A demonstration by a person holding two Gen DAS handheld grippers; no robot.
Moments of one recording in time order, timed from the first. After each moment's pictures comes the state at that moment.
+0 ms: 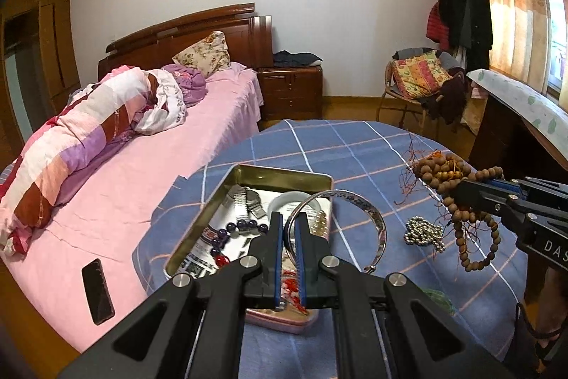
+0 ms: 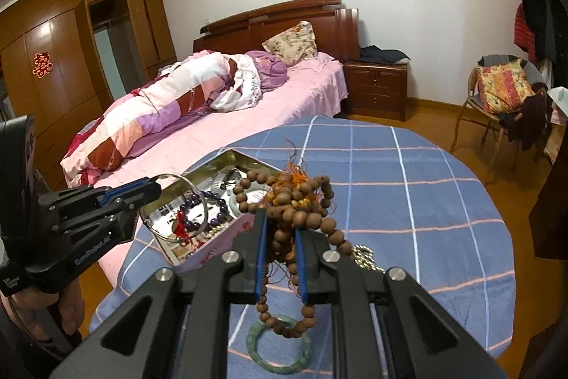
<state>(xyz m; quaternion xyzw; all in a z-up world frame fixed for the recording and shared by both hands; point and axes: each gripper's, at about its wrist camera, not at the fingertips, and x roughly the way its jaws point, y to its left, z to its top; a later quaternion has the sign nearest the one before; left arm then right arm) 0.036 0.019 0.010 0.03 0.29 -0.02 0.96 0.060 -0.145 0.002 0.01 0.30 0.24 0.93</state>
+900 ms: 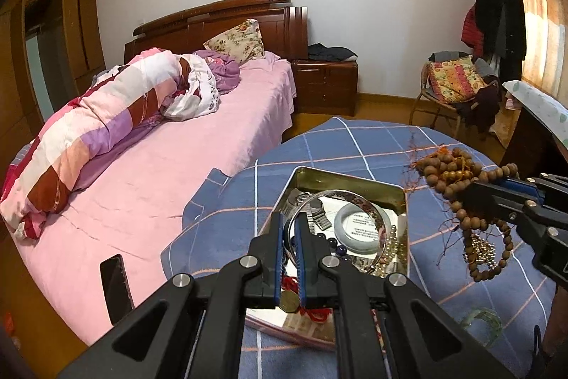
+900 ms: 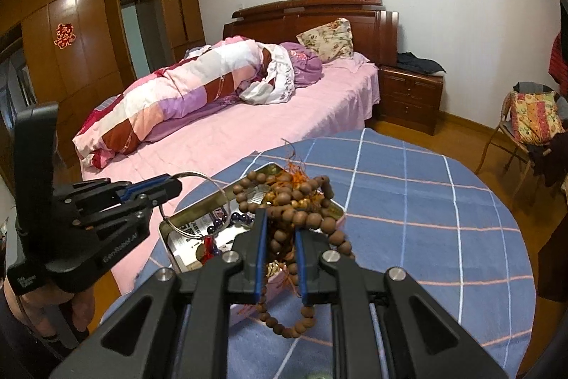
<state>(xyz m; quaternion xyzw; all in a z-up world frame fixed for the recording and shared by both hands) 0.074 0.074 0.002 0.01 0.31 0.03 0.95 0.093 -0.079 0.008 -0.04 0.30 0.29 0.91</state>
